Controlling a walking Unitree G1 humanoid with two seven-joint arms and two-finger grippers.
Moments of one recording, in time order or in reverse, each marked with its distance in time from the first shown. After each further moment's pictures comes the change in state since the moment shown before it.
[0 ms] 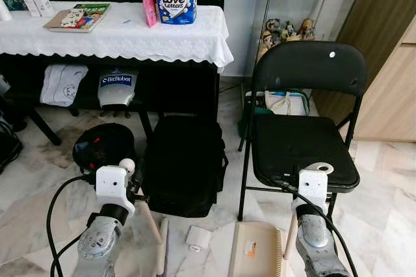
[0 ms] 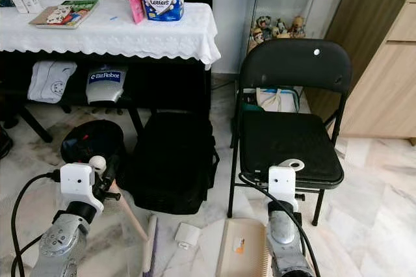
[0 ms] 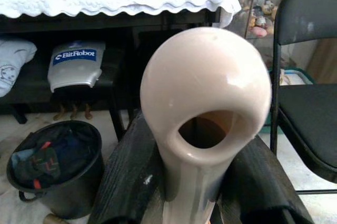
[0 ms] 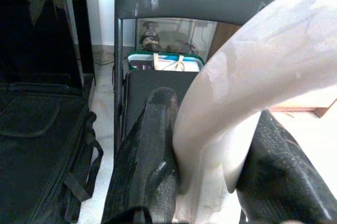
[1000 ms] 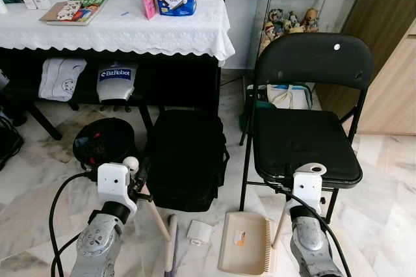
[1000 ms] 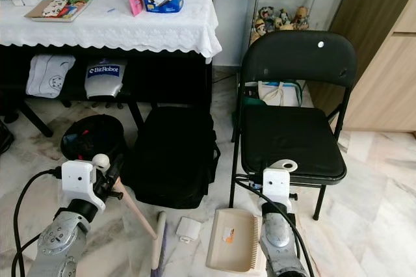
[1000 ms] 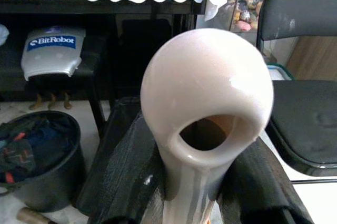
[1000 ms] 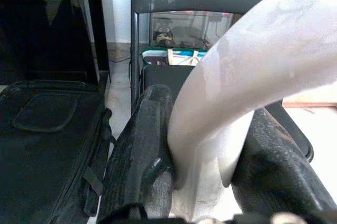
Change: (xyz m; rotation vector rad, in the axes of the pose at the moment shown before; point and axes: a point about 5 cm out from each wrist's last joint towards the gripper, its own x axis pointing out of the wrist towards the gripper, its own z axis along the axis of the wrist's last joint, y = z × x) left arm 0.001 -0.003 0.005 -0.070 0.009 -0.058; right arm -0.006 0.013 -0.002 0.035 -0.036 0.071
